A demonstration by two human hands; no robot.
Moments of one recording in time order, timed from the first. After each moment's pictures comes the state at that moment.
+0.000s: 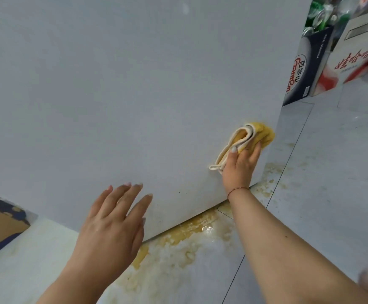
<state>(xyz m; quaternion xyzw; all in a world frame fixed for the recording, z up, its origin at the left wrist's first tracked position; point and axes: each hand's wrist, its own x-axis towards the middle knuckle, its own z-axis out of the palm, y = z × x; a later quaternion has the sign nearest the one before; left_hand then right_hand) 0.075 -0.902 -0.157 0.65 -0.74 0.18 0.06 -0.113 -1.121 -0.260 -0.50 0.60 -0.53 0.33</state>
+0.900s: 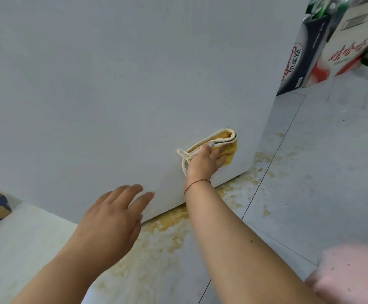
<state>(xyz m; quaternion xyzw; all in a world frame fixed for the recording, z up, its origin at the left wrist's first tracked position) 0.072 -0.901 -0.174 0.65 -0.76 0.10 -0.01 -0.045 -1.092 -0.248 -0.22 0.59 -0.54 0.56</state>
